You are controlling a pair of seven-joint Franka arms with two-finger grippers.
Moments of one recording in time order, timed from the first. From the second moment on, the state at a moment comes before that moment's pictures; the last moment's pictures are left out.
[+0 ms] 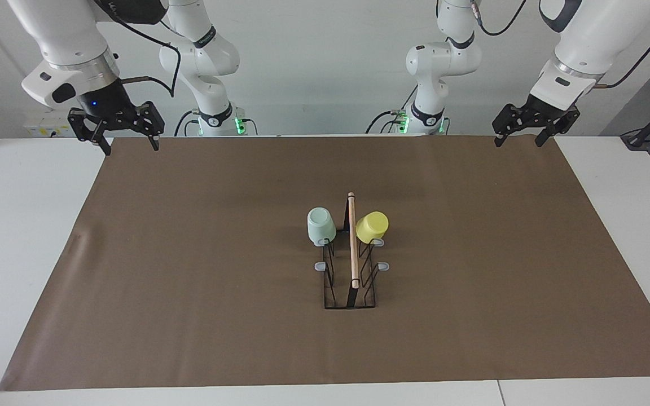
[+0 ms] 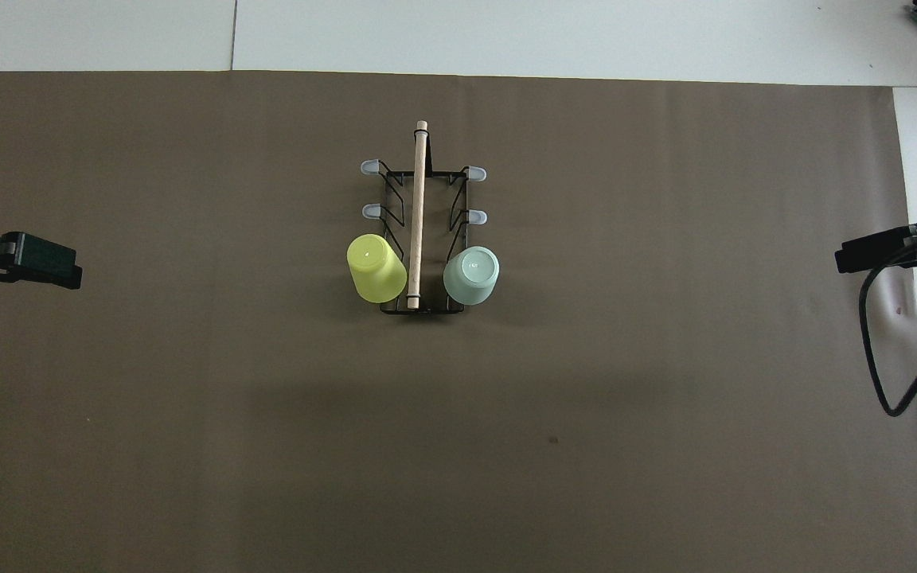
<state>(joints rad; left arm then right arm) 0.02 -0.03 -0.09 -1.58 -0.02 1.49 -0.01 -0.02 -0.02 0.02 -1.54 -0.02 1.55 -0.13</state>
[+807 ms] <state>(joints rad) 0.03 -0.04 -0.09 -1.57 -0.02 1.49 0.04 -0.02 -0.02 0.02 -1.54 -0.02 1.56 -0.13</state>
